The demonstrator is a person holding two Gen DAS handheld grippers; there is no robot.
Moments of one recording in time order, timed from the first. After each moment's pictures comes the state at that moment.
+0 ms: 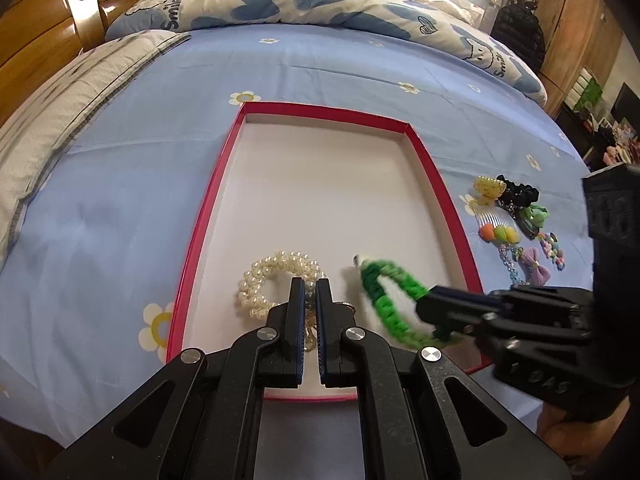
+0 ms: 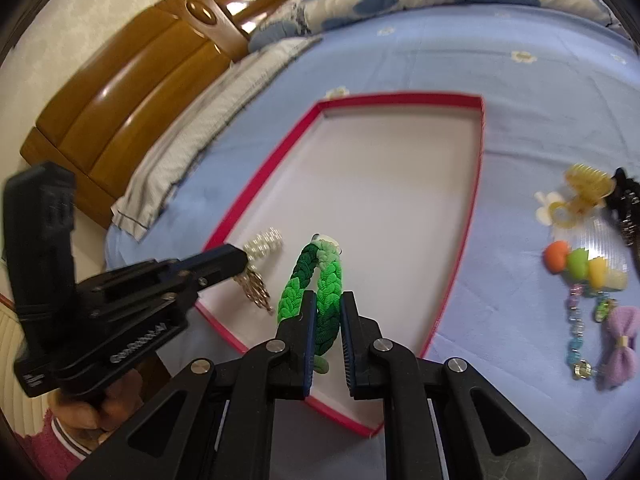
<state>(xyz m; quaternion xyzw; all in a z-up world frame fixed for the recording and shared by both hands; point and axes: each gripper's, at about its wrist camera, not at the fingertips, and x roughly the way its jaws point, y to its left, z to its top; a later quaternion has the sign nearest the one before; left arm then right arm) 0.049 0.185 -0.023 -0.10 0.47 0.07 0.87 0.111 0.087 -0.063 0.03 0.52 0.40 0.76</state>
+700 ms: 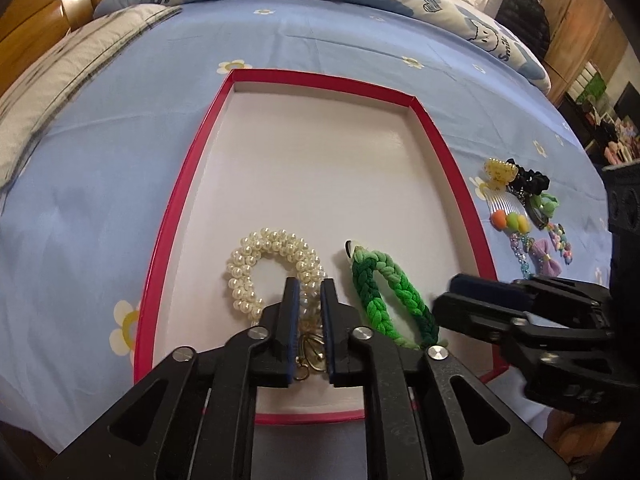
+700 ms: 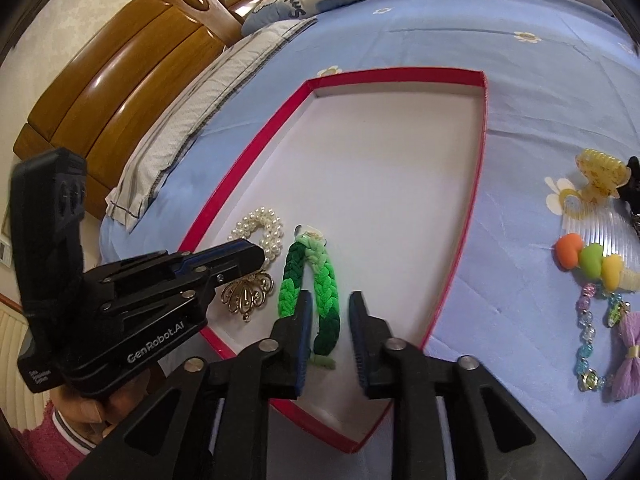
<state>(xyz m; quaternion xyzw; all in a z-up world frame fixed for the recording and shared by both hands) 0.065 0.187 -0.044 -0.12 0.51 0.05 0.85 0.117 0.081 -0.063 0.04 0.53 0.40 0.75</state>
